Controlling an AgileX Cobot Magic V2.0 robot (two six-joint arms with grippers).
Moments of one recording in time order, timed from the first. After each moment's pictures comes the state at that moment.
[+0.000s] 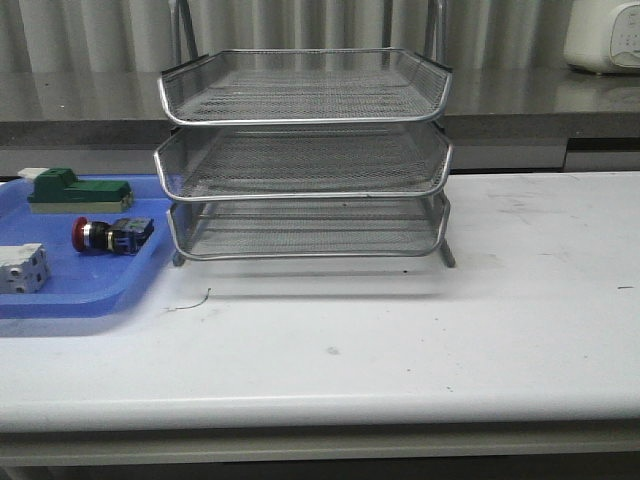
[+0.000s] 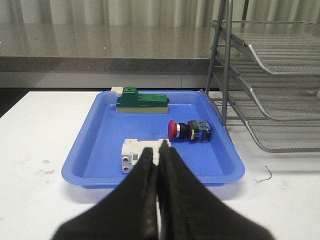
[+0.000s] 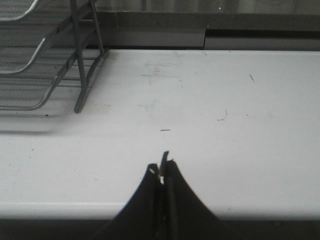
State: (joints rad) left arm -0.05 -0.01 0.01 -0.03 0.15 0.00; right arm -0.01 -0.01 0.03 0.03 0.23 0.00
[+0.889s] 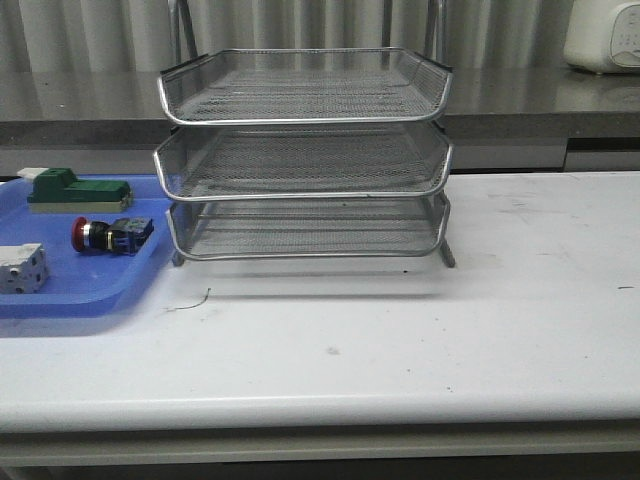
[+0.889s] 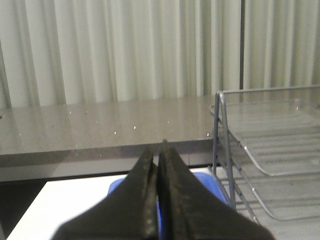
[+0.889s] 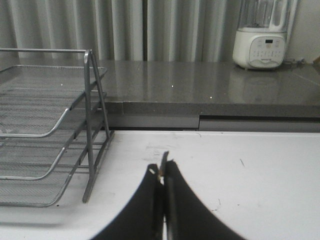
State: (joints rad) left arm -0.05 0.22 -0.33 0.07 0.10 0.00; right arm -0.01 0.14 -0.30 0.03 0.24 -0.01
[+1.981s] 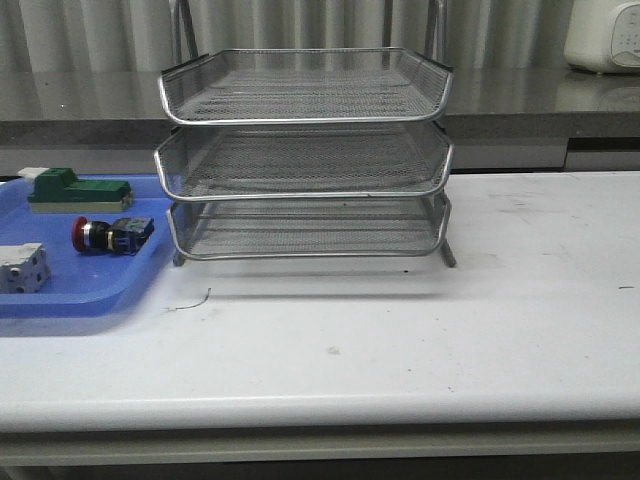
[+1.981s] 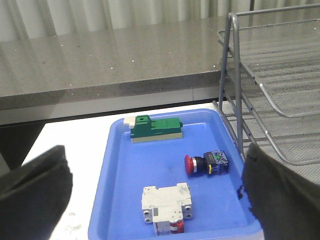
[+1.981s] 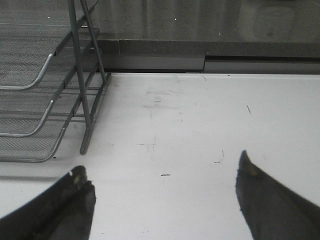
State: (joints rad) left arm -0.05 0.49 -0.42 0.10 0.17 0.00; right arm -0.01 0.42 -0.39 0.03 0.30 0.00
